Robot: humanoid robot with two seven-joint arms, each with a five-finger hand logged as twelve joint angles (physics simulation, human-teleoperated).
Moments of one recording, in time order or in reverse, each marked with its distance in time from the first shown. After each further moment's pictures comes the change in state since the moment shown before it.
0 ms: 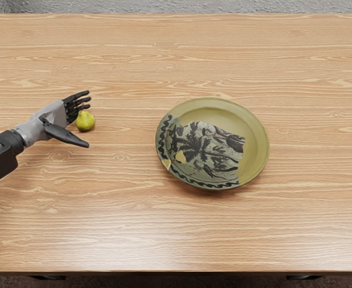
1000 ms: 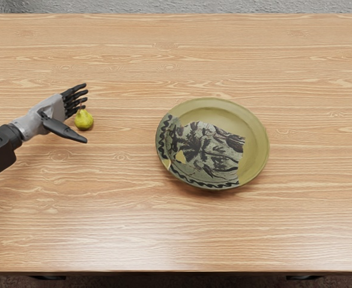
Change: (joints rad) left arm -0.027 0.008 0.004 -0.001 0.001 0.003 0.001; right arm 0.000 0.000 0.000 0.000 0.000 0.000 0.000
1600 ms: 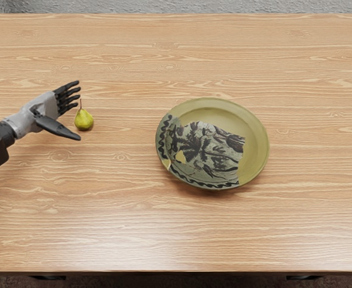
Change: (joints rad) left arm -0.005 0.020 0.004 0.010 -0.002 0.000 0.001; right arm 0.000 0.000 0.000 0.000 0.000 0.000 0.000
